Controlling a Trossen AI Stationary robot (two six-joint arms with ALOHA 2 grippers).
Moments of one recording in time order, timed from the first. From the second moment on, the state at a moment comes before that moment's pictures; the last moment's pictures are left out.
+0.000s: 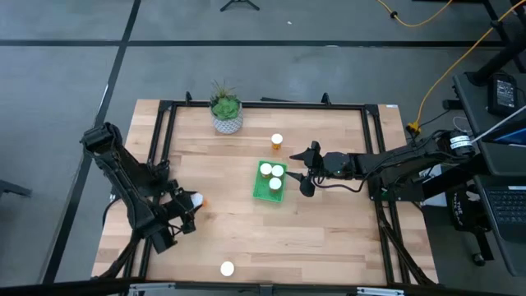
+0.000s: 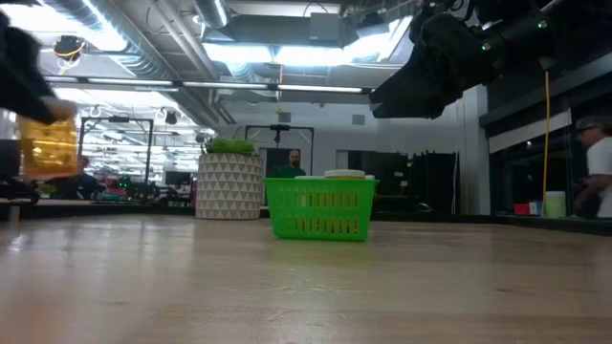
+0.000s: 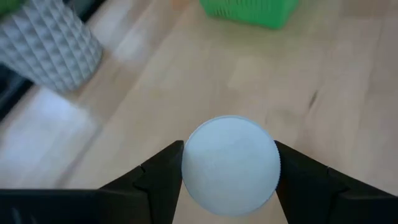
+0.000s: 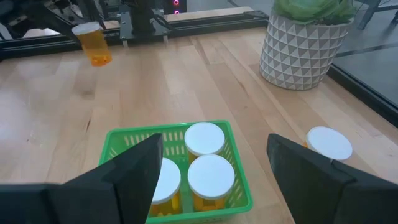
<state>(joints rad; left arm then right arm) -1.00 1.42 0.80 -1.09 -0.88 -1.44 0.09 1.27 0.55 0.34 0.31 0.16</state>
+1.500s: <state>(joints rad) -0.20 1.24 0.81 -0.07 -0.22 0.32 0.13 1.27 0.55 0.41 0.31 0.12</state>
